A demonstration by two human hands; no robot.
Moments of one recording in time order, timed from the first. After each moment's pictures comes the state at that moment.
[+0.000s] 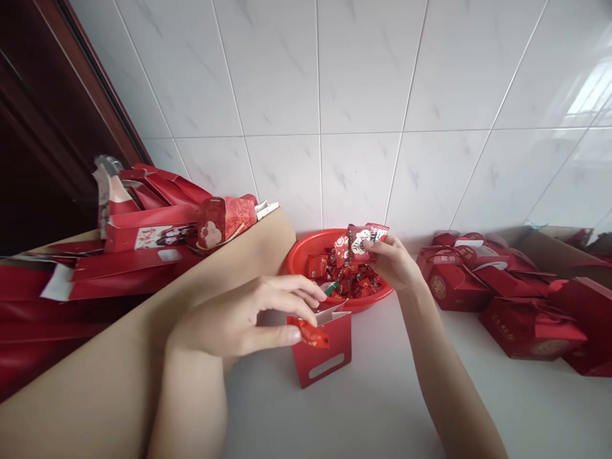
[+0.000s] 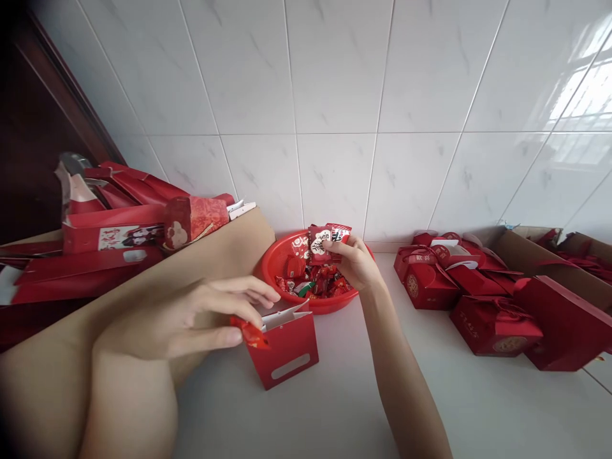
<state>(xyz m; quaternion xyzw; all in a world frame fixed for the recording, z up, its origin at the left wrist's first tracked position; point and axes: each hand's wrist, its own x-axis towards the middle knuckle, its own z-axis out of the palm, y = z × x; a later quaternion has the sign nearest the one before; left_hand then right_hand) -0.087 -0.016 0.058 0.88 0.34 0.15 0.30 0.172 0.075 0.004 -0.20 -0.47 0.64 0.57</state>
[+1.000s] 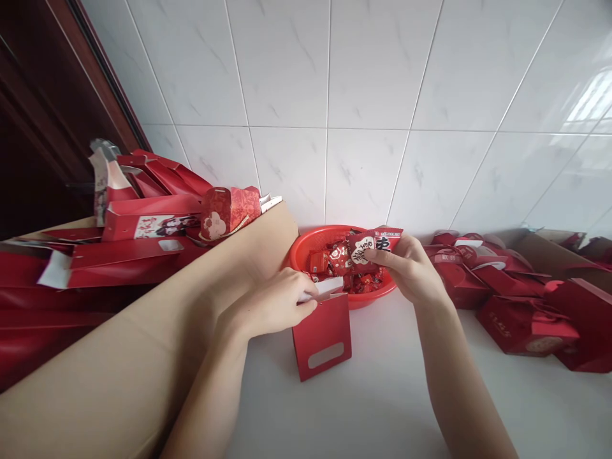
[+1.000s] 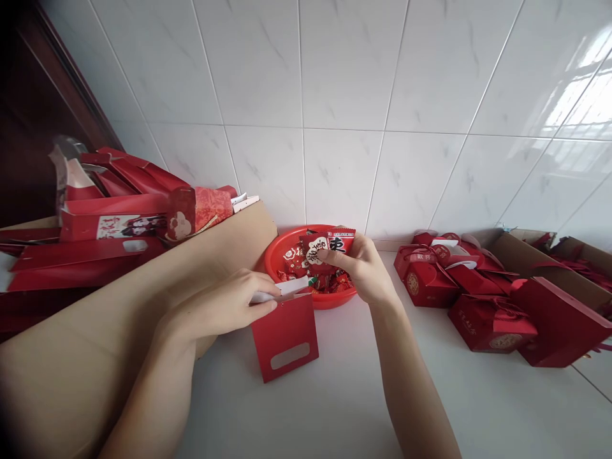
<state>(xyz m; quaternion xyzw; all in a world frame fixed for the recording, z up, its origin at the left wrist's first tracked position) -0.071 0.004 0.018 0.85 0.48 0.14 0.16 0.168 0.034 0.016 -0.27 -0.58 0.52 0.56</state>
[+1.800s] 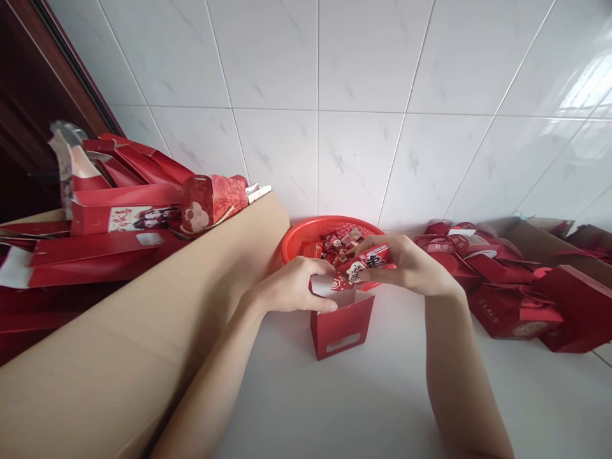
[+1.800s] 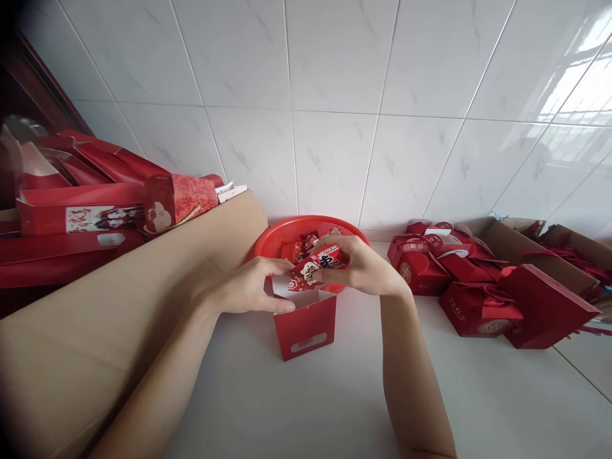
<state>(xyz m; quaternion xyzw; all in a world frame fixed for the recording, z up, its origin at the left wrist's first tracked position) -0.044 0.033 0.007 0.85 0.36 0.20 0.32 0.199 0.032 0.026 -0.31 -0.78 0.41 0.35</state>
